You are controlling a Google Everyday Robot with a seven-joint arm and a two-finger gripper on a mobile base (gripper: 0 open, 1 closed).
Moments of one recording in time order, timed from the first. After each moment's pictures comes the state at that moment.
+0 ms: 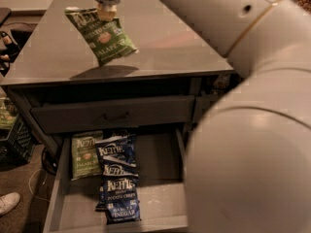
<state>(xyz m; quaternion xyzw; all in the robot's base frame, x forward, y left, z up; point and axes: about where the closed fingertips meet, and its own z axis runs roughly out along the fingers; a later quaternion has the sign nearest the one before) 0.715 0.113 0.995 -0.70 0.63 -0.13 0.31</state>
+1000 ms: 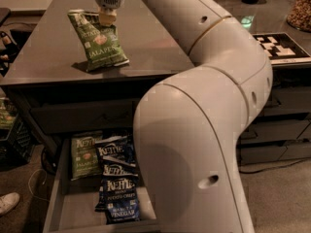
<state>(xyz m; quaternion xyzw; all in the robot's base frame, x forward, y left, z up) 0.772 0.131 0.956 -0.71 0.63 -0.07 0.28</state>
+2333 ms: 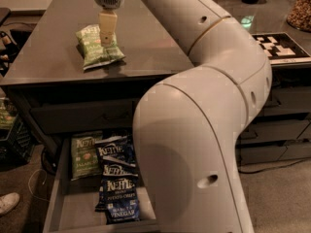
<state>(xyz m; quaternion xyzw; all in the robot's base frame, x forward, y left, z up) 0.772 0.131 0.955 -0.72 0.63 -0.07 0.28</state>
